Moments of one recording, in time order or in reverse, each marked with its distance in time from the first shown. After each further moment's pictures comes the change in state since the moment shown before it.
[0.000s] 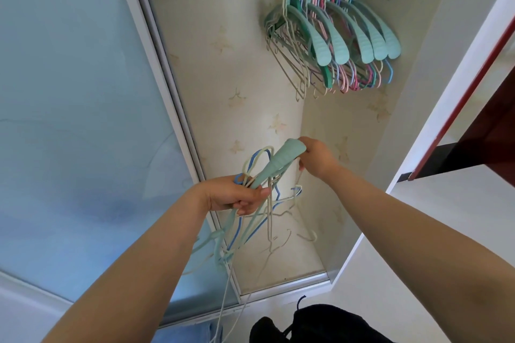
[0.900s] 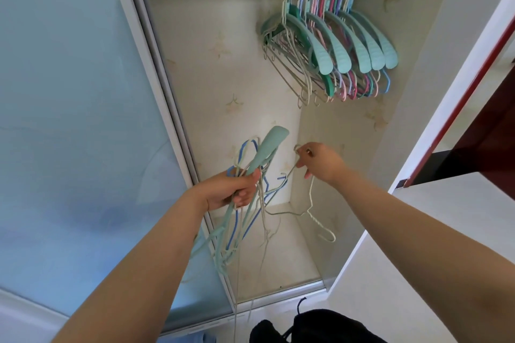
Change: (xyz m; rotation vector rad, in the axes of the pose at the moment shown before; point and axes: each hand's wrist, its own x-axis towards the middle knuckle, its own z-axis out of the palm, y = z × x) left_hand 0.010 0.004 -0.012 -0.168 0.257 0.068; right_hand 0.021 0.022 -0.014 -0.116 -0.026 0.043
